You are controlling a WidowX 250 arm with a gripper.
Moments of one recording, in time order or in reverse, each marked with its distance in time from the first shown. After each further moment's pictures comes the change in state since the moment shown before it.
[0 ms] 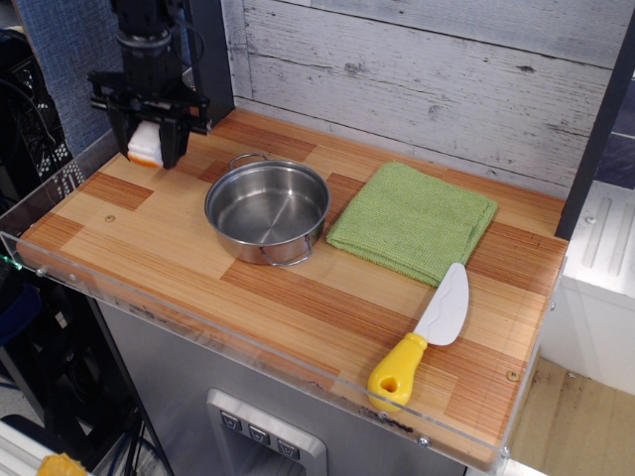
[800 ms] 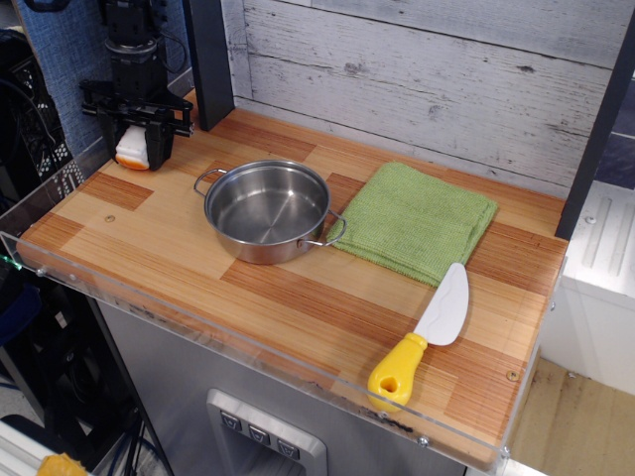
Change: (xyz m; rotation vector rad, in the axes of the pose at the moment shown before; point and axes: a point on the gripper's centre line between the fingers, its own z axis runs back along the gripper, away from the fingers) arm 0.018 0.025 -0.023 -0.009 0.073 0.016
